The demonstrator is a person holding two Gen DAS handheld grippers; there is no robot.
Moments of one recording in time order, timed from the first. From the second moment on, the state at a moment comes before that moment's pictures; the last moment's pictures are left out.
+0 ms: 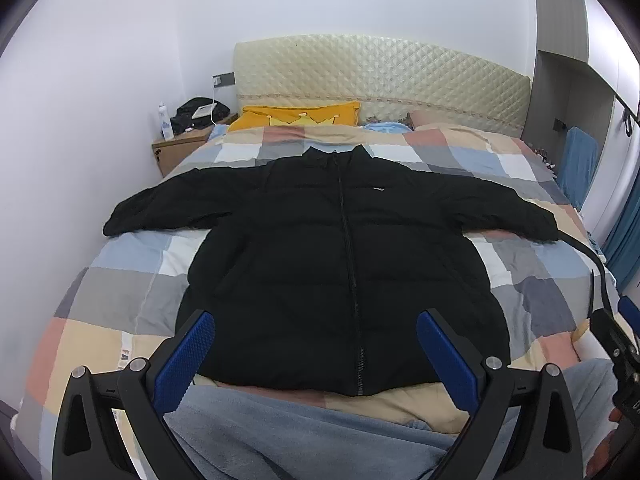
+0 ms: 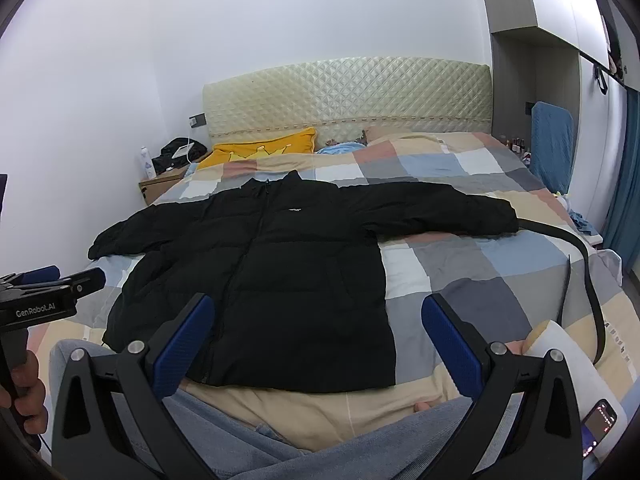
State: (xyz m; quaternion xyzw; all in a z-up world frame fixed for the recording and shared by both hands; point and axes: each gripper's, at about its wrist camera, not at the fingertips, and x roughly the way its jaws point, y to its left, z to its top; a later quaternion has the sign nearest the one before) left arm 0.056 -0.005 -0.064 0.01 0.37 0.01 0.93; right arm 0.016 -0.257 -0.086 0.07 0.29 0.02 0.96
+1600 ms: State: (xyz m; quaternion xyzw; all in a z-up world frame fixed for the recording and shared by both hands) left arm 0.112 -0.021 -0.050 0.00 0.33 0.00 0.94; right arm 0.064 -0.279 -0.060 0.07 0.26 0.03 0.96
